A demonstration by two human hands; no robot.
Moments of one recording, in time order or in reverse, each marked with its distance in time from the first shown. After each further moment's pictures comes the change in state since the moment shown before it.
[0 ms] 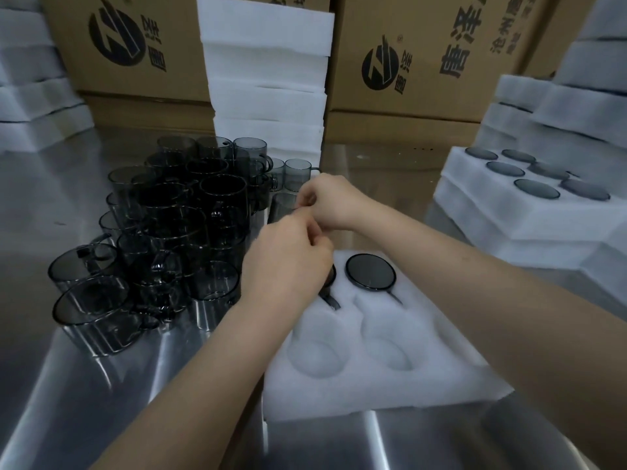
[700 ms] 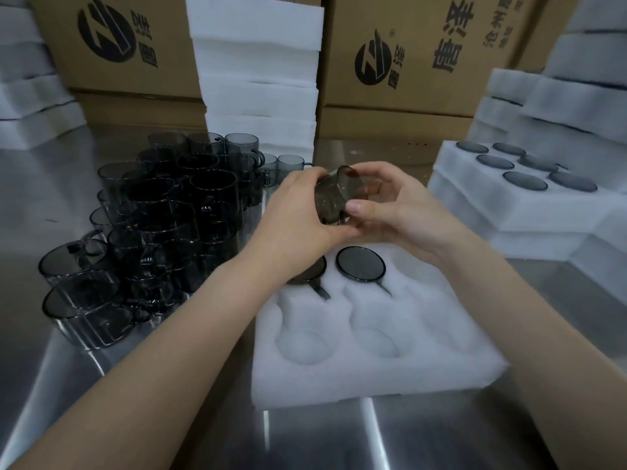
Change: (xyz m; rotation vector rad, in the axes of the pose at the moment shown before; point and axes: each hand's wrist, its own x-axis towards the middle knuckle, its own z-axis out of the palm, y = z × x) left_hand 0.020 0.015 -0.002 -0.225 -0.106 0.282; right_hand -0.093 0.040 -0.029 1.103 0.109 0.015
